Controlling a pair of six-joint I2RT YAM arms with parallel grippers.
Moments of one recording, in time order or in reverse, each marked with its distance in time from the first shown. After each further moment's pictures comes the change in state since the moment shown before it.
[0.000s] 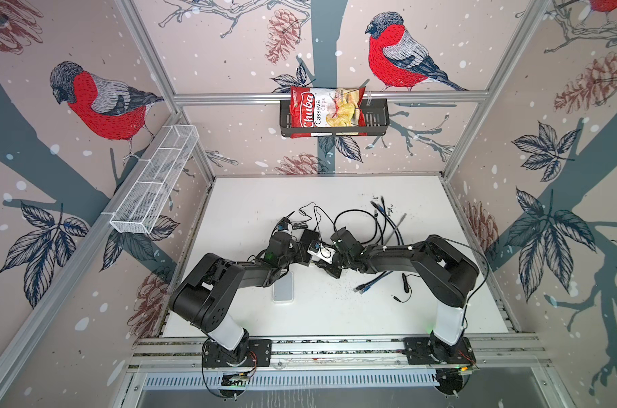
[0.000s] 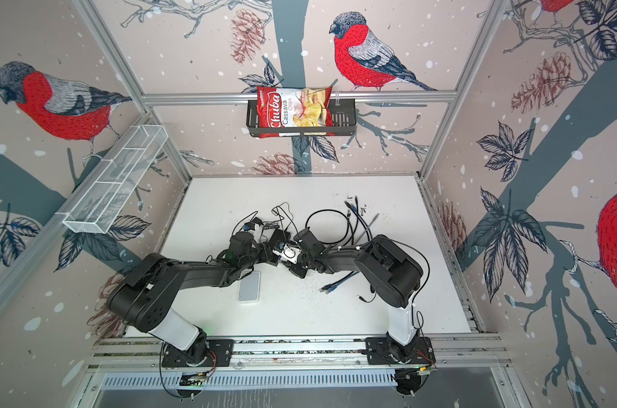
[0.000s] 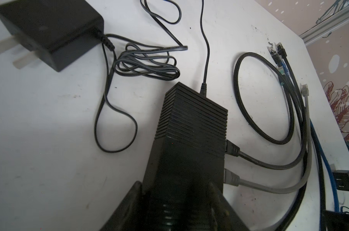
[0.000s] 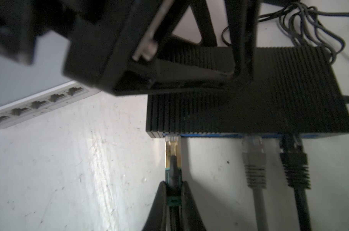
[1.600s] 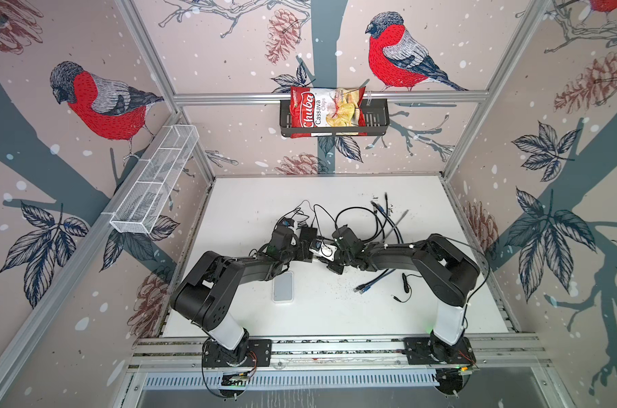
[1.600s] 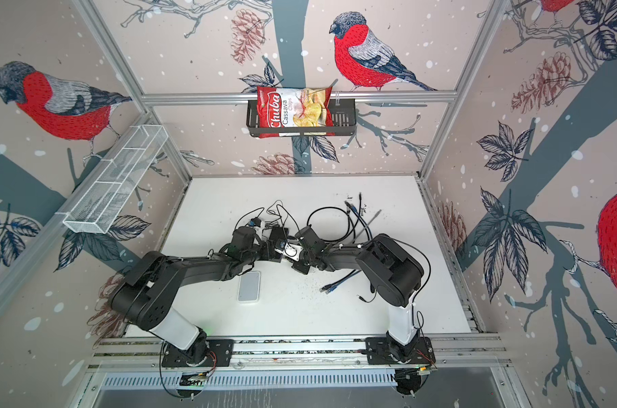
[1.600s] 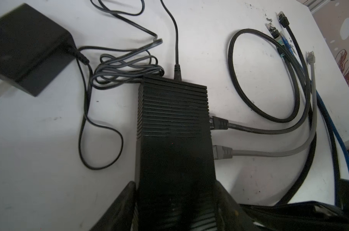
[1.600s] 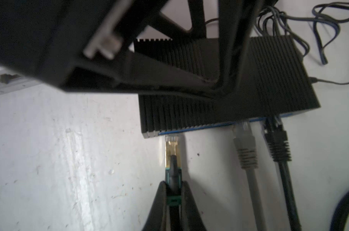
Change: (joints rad) left arm 0.010 0.021 0.087 -0.122 0.042 0.153; right arm -0.020 0.001 0.014 -0.019 0.075 -0.111
